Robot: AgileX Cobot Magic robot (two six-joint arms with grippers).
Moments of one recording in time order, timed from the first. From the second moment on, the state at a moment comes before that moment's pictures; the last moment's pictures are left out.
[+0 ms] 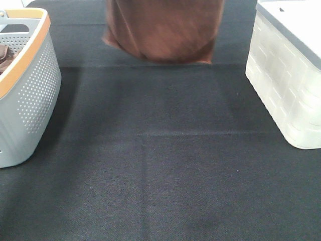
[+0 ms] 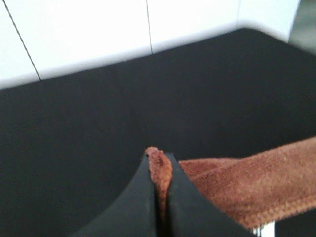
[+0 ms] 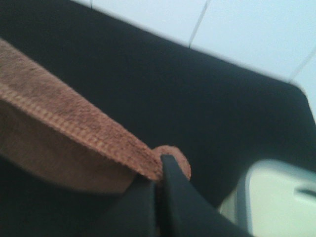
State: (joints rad) left arm -0.33 2.08 -1.96 -0.02 0.34 0.07; right arm 0.30 1.79 -1.45 -0.52 0.17 0.30
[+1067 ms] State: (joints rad) left arm -0.35 2.11 -1.76 -0.19 1.19 0.08; right arm 0.30 1.80 -1.40 0.21 1.01 -0.12
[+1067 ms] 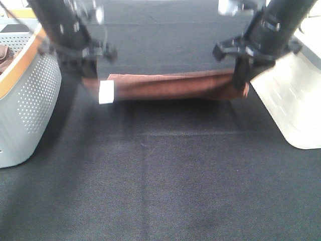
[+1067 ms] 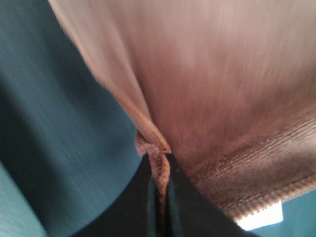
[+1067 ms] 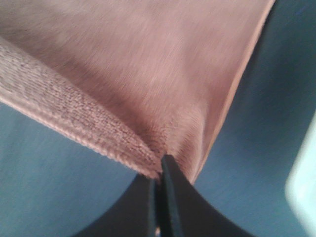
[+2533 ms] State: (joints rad) left arm -0.44 1.72 -1.56 -0.06 1.21 0.07; right arm 0.29 1.44 -1.16 0.21 1.19 -0.09
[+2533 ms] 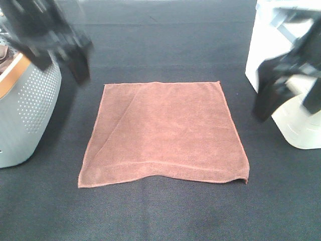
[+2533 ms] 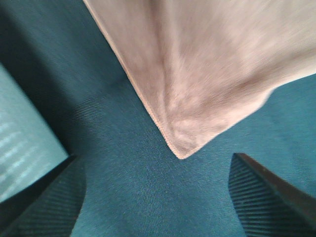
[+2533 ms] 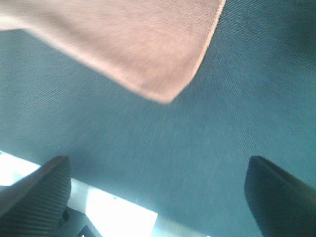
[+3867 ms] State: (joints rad) left arm -0.44 0.85 -0.53 -0.08 1.00 0.09; right arm 0.29 0.32 -0.50 -0.02 1.07 -0.01
